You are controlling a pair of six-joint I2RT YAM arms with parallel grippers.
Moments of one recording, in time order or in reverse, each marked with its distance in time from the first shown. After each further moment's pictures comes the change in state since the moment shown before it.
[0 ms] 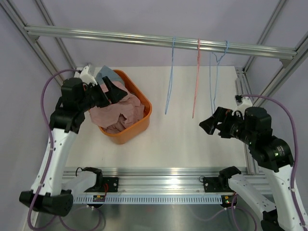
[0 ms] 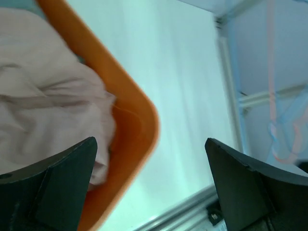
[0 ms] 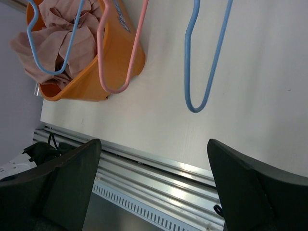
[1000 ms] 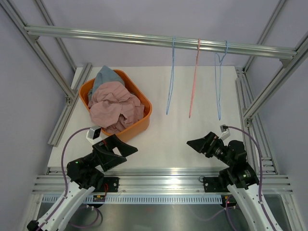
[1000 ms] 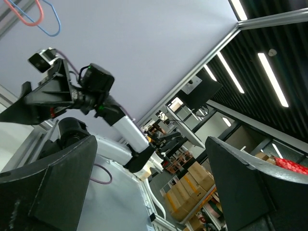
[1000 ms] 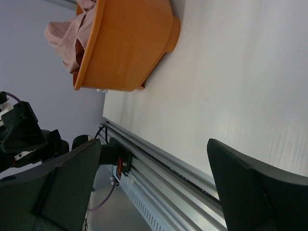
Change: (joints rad) left arm -0.399 -1.077 -1.275 1.335 0.300 -0.951; right arm 0.000 -0.629 -1.003 0.602 -0.254 0.444
